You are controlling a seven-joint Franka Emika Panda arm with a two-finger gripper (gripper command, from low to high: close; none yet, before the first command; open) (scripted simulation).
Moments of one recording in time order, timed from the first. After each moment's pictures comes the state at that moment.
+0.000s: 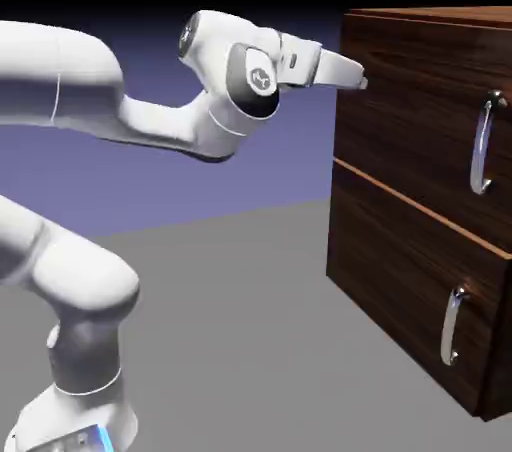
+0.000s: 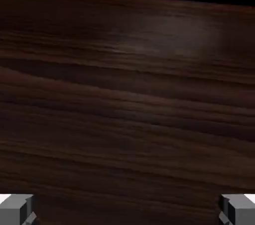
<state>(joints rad) 0.55 -0.82 -0.59 -2.49 -1.23 3.01 1.51</state>
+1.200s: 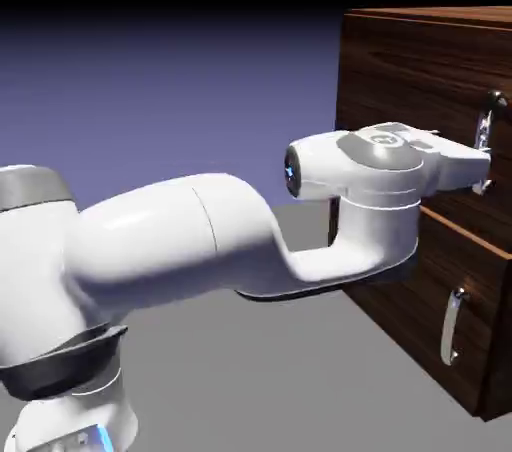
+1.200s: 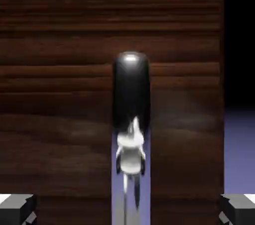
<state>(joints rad) 1.23 -1.12 -1.32 -2.07 -2.69 2.97 2.41</state>
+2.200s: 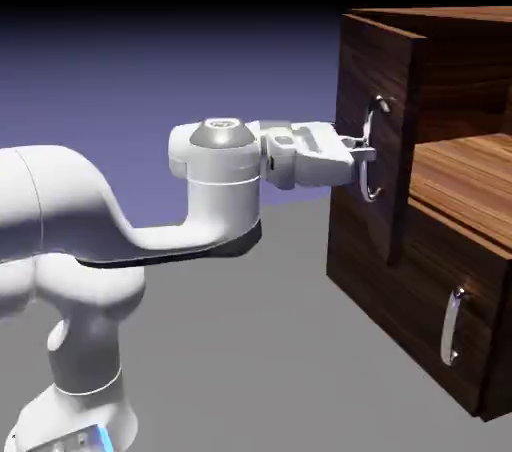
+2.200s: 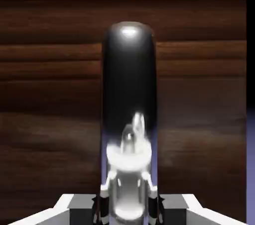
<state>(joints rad) 0.59 -1.24 -0.73 -2.80 -2.33 2.35 2.46</state>
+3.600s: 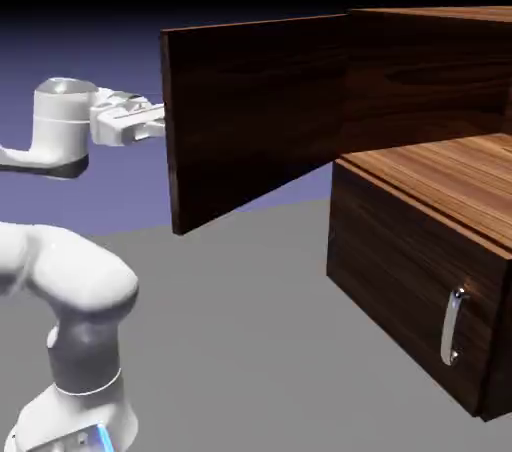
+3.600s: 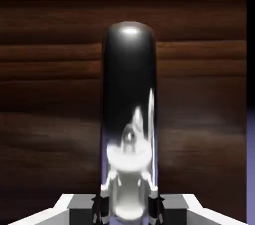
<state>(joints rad) 0.39 -0.93 0.79 -2.62 -0.87 1.29 2.61</state>
